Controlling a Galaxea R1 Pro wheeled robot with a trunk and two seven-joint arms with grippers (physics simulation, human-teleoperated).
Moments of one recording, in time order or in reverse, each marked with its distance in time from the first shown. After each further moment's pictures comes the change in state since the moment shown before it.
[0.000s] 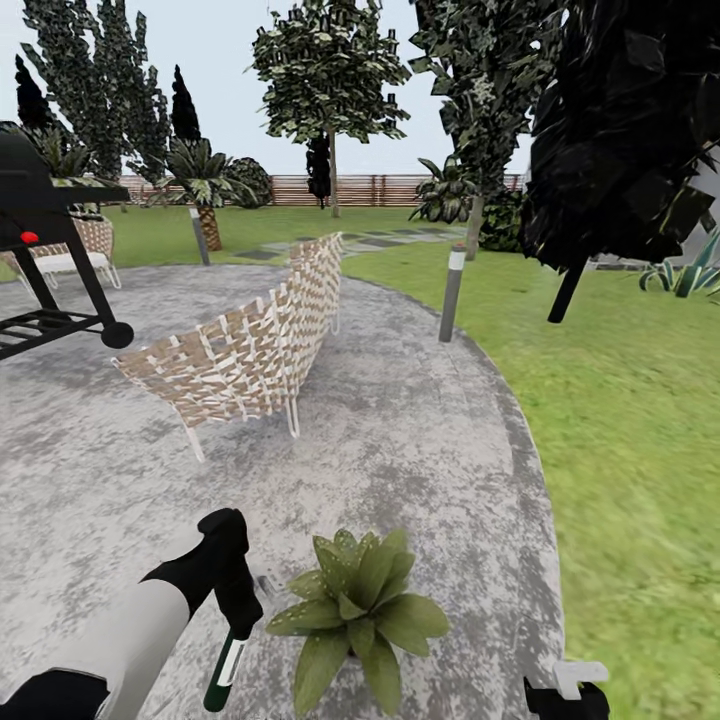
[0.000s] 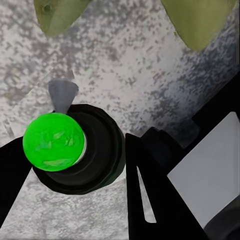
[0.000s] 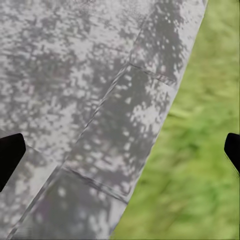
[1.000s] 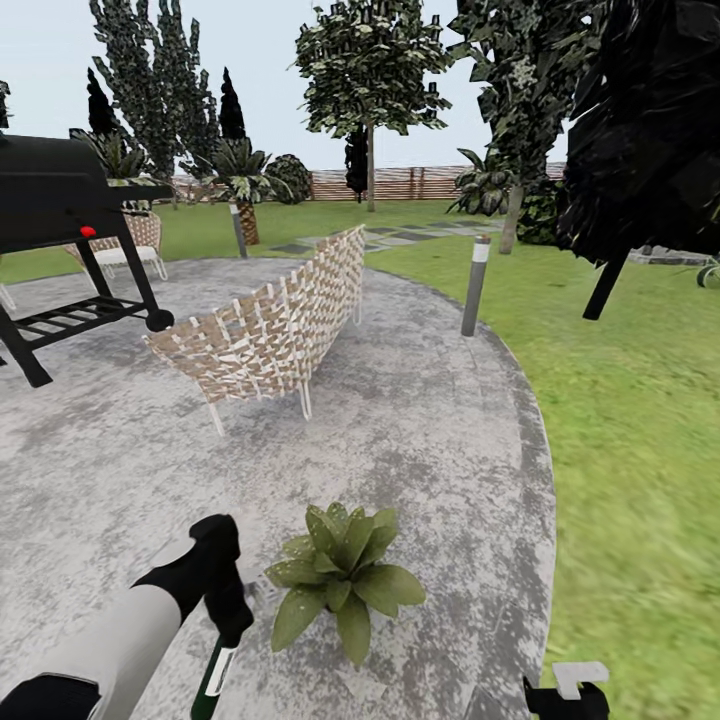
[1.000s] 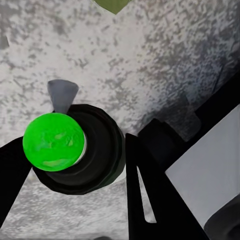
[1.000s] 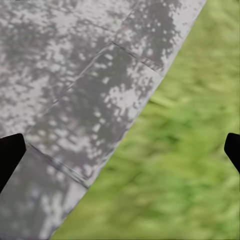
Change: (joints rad) left arm 0.012 0.024 0.008 0.013 0.001 0.014 0.014; right arm 0.000 0.000 0.000 0.000 0.000 0.000 0.000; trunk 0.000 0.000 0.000
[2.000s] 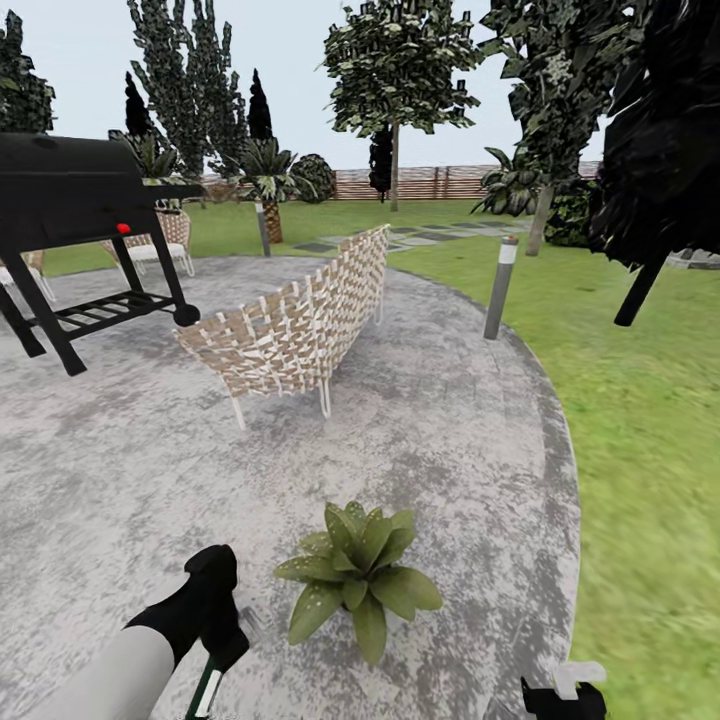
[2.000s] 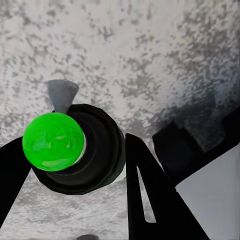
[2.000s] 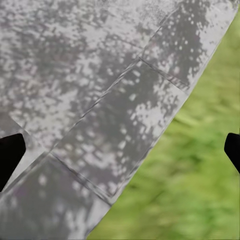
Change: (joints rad) left arm 0.115 -0.005 0.005 -0.065 0.078 0.077 0.218; right arm 0.000 0.006 0.000 0.000 0.000 0.000 0.000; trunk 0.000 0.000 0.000
